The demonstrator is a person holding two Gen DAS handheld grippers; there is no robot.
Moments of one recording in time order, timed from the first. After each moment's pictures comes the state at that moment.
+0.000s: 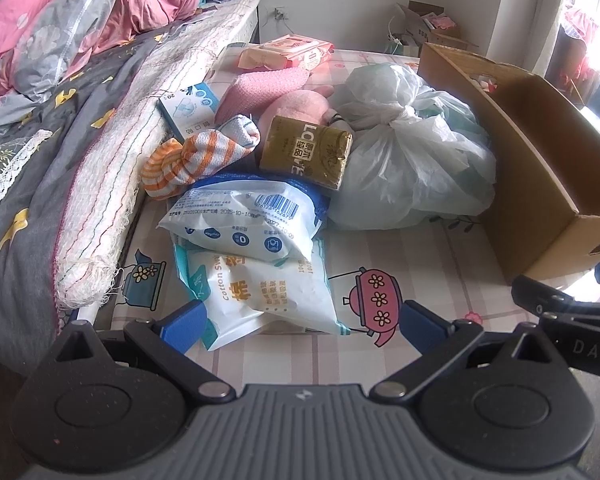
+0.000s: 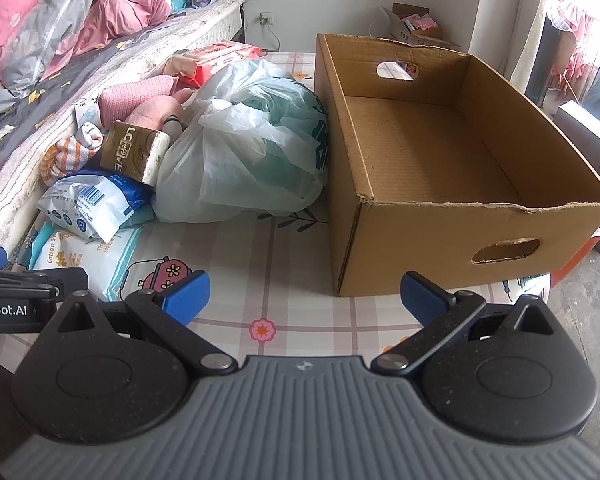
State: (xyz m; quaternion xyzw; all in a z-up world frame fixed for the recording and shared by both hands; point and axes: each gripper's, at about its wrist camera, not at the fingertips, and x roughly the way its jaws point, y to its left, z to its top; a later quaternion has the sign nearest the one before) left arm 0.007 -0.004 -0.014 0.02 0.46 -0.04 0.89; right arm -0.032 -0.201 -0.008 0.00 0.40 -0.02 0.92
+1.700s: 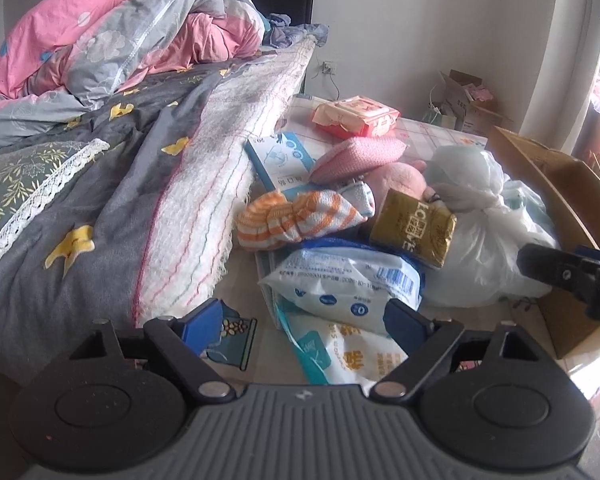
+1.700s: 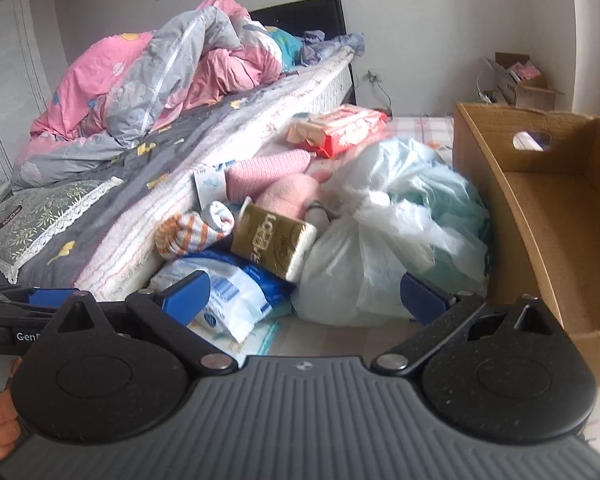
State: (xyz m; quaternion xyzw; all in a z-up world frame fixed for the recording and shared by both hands) left arm 0.025 0.085 -0.007 -0.03 0.38 0.01 0.92; right arm 0.022 -0.148 0.014 0.05 0.31 0.15 0.94
